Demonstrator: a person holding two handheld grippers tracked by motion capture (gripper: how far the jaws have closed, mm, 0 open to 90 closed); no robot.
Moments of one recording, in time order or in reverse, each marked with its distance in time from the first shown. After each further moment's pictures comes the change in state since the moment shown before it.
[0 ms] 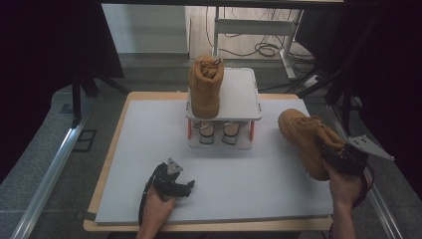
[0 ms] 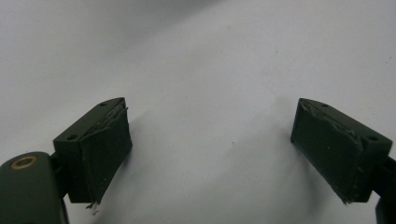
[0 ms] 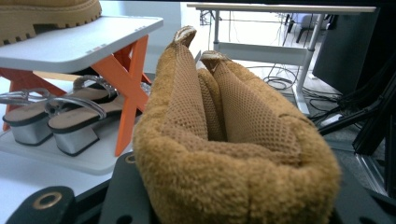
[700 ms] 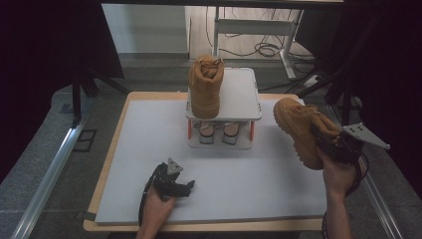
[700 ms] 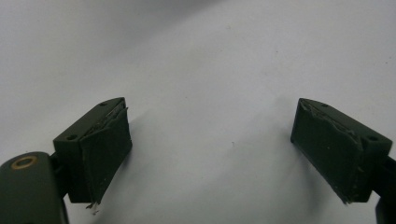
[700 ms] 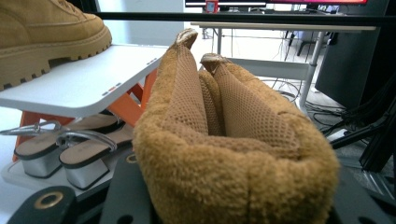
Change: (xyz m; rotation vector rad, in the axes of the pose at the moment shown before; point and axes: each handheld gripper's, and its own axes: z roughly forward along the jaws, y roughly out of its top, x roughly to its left) left arm 0.000 0.000 0.000 0.002 -0.001 0.000; right arm 0.016 0.030 0.013 -0.056 0.002 0.003
